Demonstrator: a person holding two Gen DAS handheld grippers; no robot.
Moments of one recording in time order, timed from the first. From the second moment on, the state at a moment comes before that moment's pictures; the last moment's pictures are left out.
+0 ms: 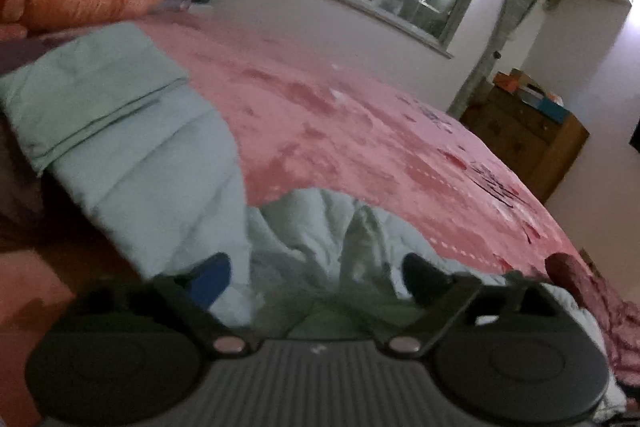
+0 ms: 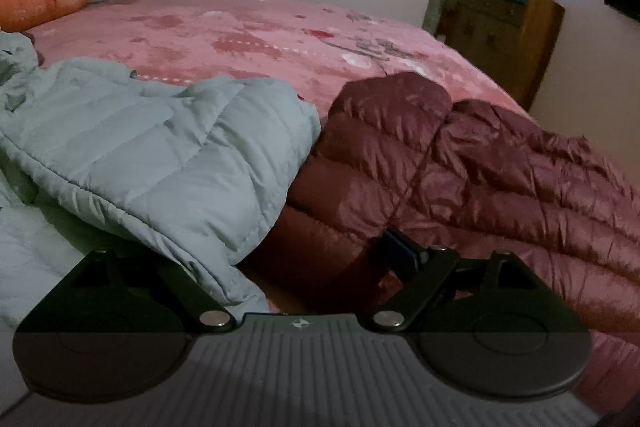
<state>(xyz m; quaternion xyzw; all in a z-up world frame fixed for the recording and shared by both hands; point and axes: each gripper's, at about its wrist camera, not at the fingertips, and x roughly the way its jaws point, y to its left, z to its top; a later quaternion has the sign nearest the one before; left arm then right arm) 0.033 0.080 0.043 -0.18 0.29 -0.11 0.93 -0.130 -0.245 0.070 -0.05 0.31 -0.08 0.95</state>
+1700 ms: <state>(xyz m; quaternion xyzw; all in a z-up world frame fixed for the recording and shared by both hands) 0.034 -0.023 -0.017 0.01 0.29 -0.19 0.94 -0.017 -0.204 0.030 -0.02 0.30 -0.05 0.95</state>
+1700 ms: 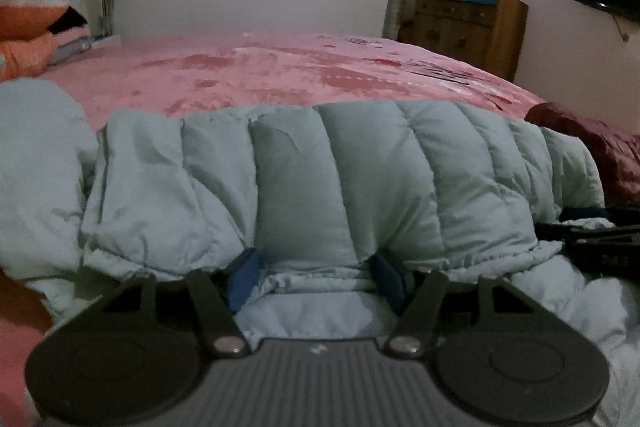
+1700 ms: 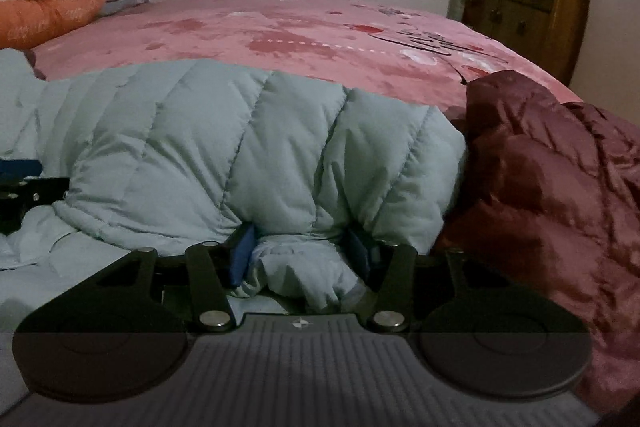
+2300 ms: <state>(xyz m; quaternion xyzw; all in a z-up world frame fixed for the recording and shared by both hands) -0.020 -0.001 0.025 0.02 0.26 -0.16 0.95 -0.046 -0.204 0.042 -0.01 0.27 -0.02 0.96</state>
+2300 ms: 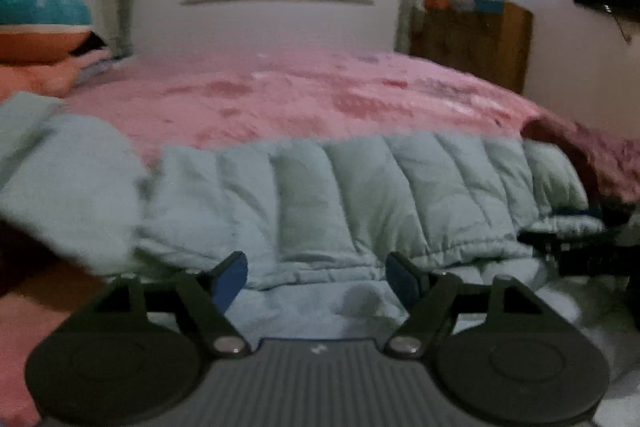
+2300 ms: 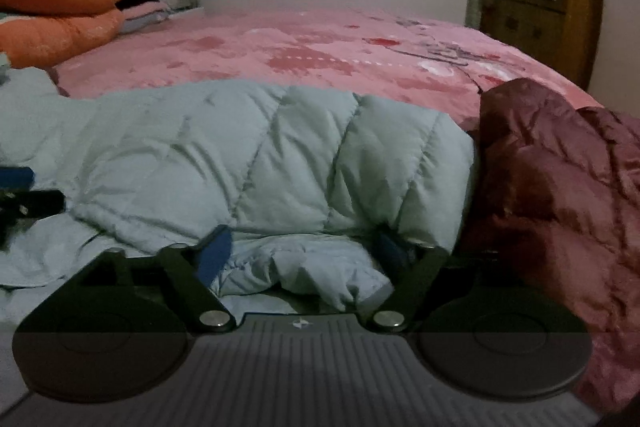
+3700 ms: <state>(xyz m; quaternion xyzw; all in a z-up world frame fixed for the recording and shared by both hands) -0.037 0.261 0.030 -0.28 0.21 0.19 0.92 0.126 0.089 0.079 0.27 0.29 0.32 0.86</state>
